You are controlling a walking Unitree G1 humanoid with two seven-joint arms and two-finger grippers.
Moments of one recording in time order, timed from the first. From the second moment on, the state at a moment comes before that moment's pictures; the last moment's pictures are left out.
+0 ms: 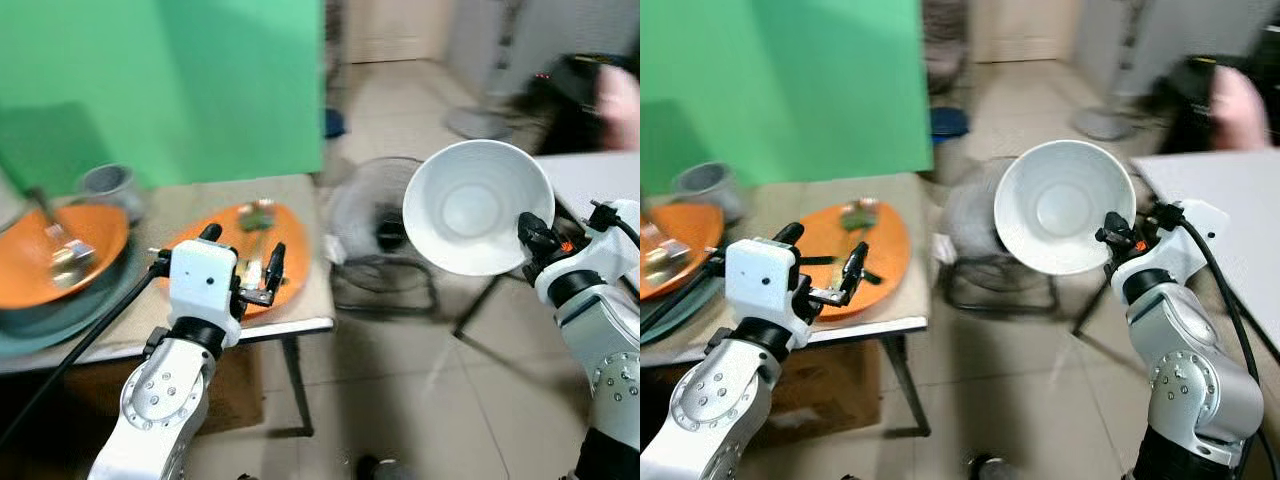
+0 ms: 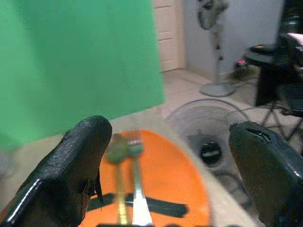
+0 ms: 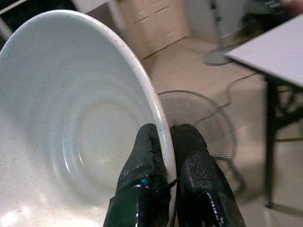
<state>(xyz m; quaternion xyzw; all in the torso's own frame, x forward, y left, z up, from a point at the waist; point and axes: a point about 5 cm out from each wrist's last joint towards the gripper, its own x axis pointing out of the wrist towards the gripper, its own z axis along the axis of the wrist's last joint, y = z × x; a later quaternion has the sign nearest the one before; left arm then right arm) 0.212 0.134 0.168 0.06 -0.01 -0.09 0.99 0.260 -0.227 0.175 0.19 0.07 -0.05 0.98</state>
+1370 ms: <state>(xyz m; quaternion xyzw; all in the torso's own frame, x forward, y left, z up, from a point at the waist) 0.223 0.187 0.174 0.12 -0.03 -0.02 0.99 0.289 -0.170 0.168 0.19 0.09 0.00 0.98</state>
